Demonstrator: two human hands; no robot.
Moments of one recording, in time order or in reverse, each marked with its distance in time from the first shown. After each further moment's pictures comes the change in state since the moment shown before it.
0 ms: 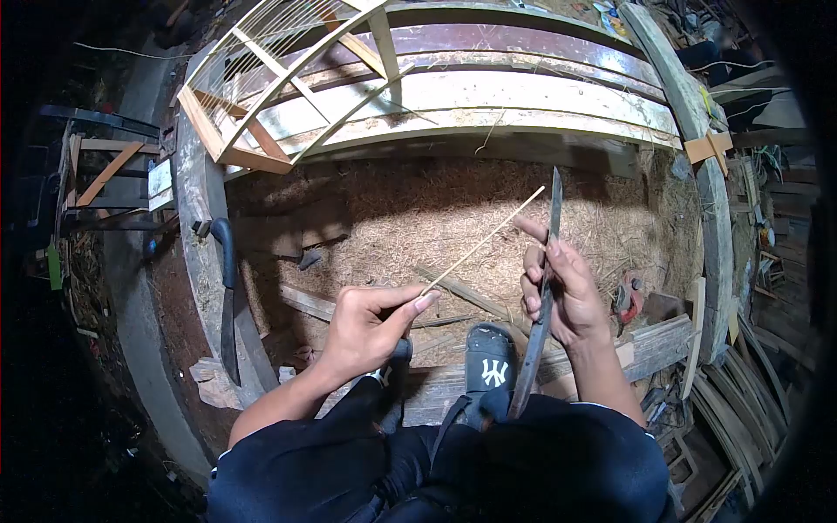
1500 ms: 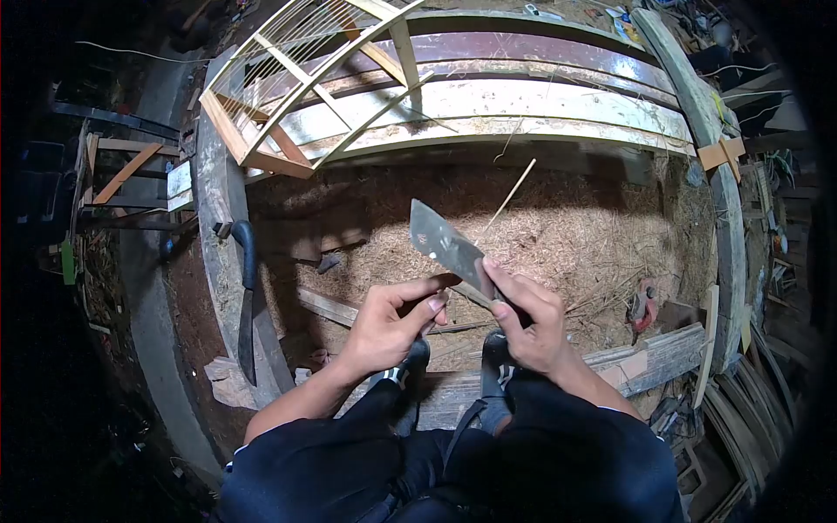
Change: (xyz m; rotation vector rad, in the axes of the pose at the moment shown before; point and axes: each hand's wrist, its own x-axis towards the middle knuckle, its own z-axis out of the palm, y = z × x) left_hand 0.005 -0.003 -0.004 -0.255 -0.113 -0.129; right_hand -0.005 0.047 0.020 -1.158 -0.144 -0.645
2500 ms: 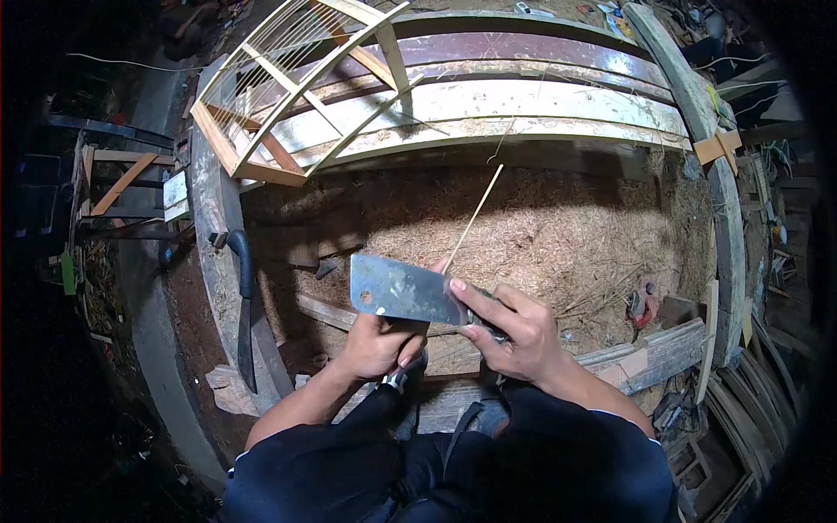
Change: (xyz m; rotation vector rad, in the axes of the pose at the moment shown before) left_hand -0.009 0.005 -0.001 -0.301 -0.089 -0.146; right_hand 0.006 -0.014 0.002 -0.222 -0.029 -0.089
